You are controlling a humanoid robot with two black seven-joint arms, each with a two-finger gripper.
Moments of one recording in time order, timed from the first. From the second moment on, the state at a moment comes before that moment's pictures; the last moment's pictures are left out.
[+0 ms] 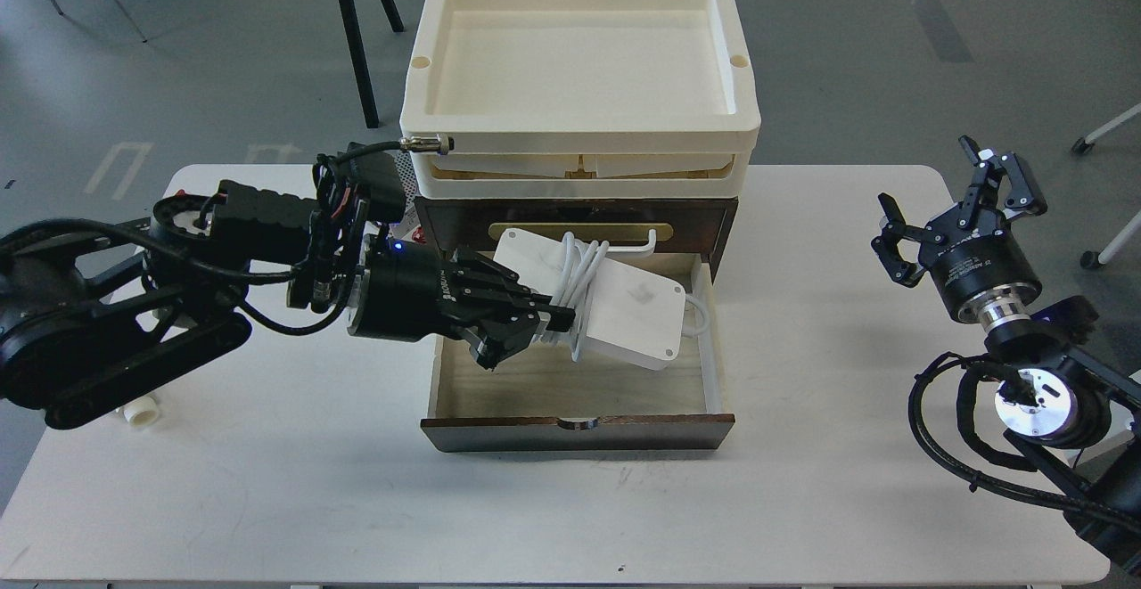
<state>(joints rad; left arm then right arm) -0.88 0.63 -0.39 -1.50 1.82 -0.40 -0.49 0.38 -0.54 0.80 1.13 0.01 0.13 0.49</state>
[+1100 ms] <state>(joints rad) -0.73 0.37 -0.28 -1.12 1.82 -0.22 -0.49 0.38 -0.54 0.80 1.13 0.01 0.13 0.49</state>
